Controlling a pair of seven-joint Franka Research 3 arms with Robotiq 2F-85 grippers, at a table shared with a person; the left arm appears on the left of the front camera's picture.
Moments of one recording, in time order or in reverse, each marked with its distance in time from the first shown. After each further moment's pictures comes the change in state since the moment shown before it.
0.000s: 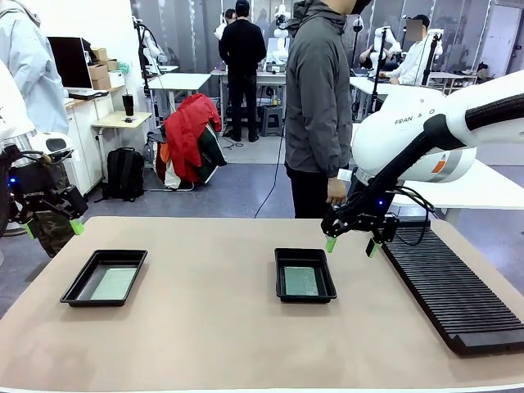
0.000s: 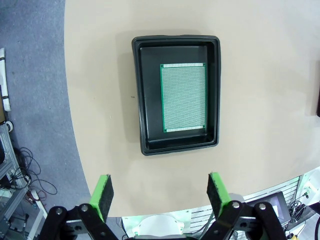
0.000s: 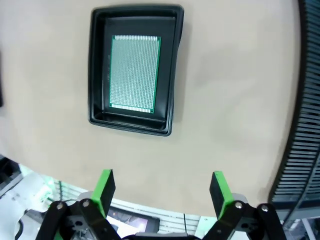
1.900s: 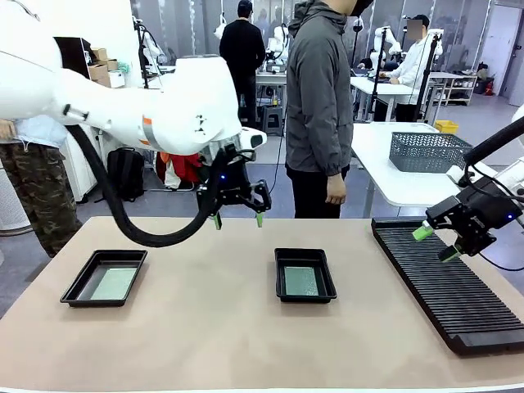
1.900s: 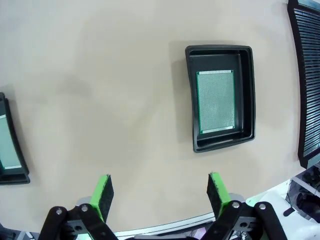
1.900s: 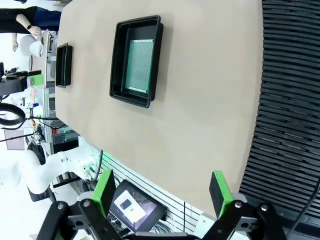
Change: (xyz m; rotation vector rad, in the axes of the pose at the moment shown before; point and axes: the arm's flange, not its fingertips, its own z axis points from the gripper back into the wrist) left arm 0.035 -0.373 -0.041 -0.035 -0.069 -0.085; right arm -0.045 -0.223 0.036 0.507 -0.089 0.018
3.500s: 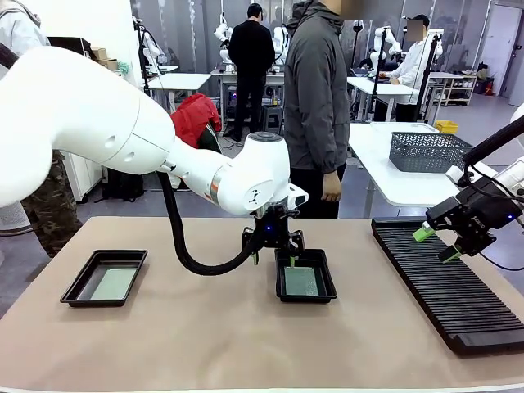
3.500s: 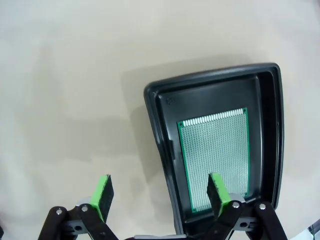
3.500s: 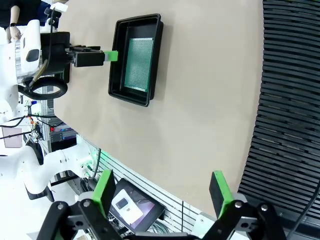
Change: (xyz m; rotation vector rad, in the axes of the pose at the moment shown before) left arm 0.042 -0.058 -0.157 0.077 -0.003 -0.095; right arm 0.001 0.006 -0.002 -0.014 0.006 0.014
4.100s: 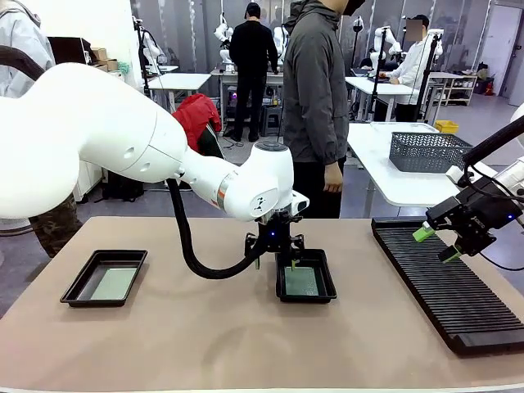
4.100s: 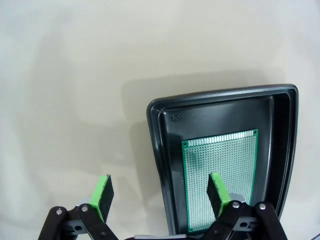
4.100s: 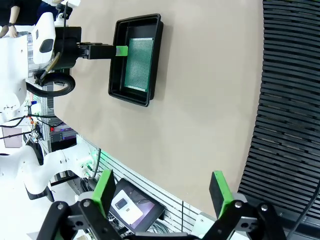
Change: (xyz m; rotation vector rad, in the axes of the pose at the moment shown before) left arm 0.009 -0.004 -0.023 0.020 0.009 0.068; right arm 0.000 0.000 0.000 0.000 0.000 0.000
